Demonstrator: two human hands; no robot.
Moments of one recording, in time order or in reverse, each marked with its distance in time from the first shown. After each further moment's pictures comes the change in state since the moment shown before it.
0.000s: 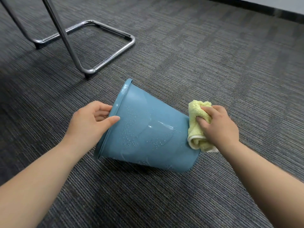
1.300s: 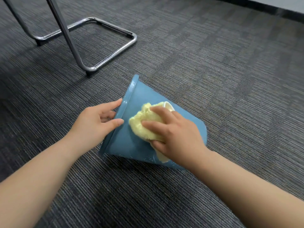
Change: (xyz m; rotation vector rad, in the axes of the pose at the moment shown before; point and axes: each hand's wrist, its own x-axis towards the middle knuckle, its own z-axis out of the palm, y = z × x) left_hand -0.003 0.006 -0.004 -0.063 -0.200 0.002; right_hand -0.057 -0.090 -0.007 -0.016 -0.098 -0.787
